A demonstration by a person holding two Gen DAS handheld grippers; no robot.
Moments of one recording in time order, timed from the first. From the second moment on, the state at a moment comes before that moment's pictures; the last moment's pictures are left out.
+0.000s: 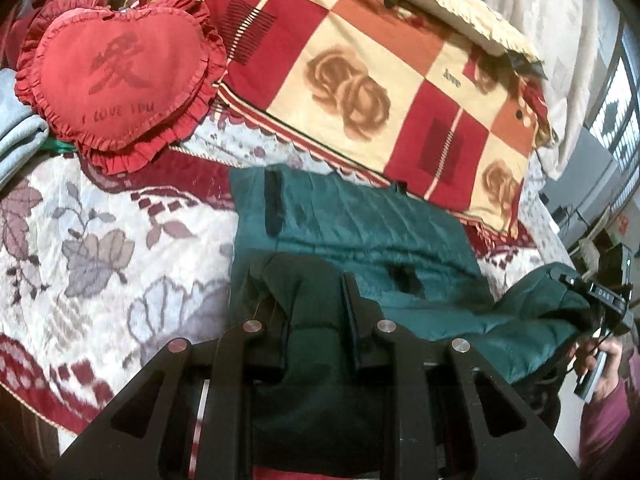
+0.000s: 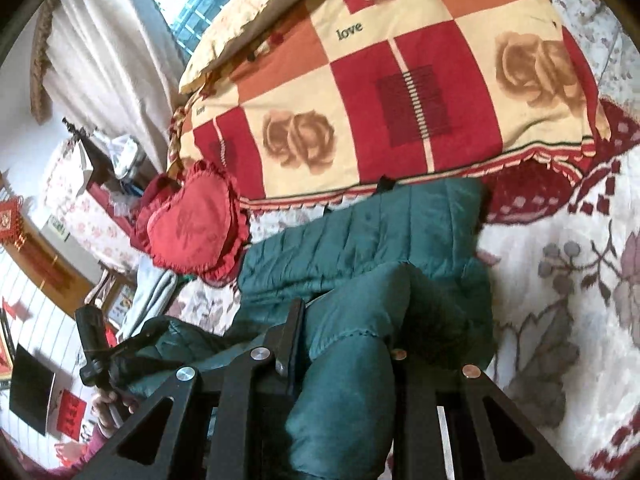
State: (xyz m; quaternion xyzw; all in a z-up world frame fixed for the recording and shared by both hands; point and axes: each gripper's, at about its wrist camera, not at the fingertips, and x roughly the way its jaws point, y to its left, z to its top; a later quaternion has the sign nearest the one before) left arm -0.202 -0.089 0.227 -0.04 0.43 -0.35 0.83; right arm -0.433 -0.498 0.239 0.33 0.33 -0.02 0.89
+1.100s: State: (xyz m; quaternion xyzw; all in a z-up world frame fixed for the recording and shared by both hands) left arm -0.015 -0.211 0.131 -0.08 0.52 -0.24 0.82; right arm -0.259 -0.625 0.125 0.42 0.37 -0.12 0.82
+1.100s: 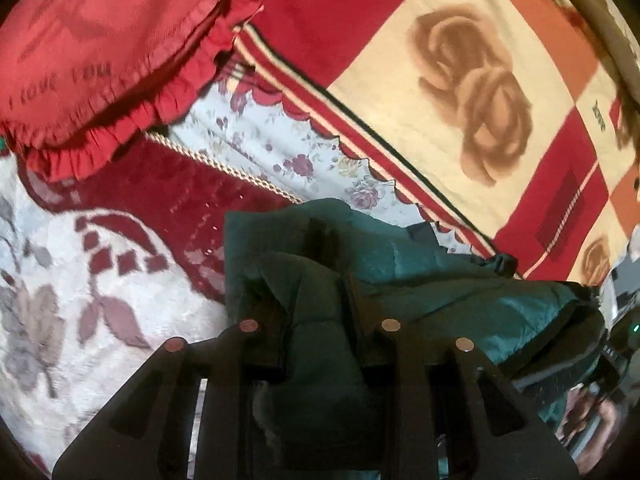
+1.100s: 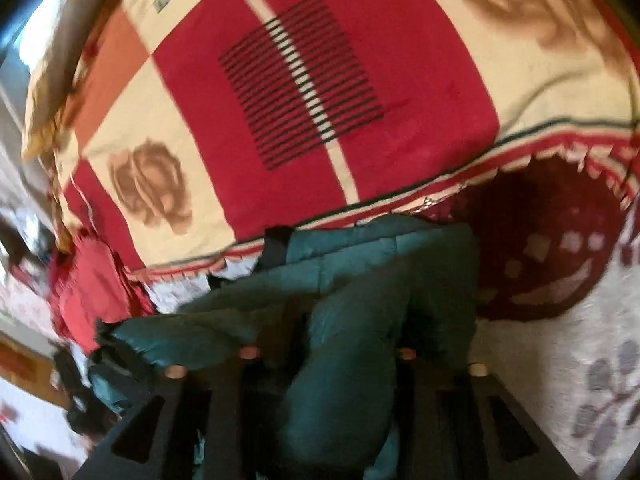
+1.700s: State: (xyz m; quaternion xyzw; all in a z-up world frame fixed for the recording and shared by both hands) left arm -0.025 -0.185 0.202 -0.13 0.47 -0.26 0.83; right arm -0.246 -0.553 0.208 0.22 0.40 -0.10 0.88
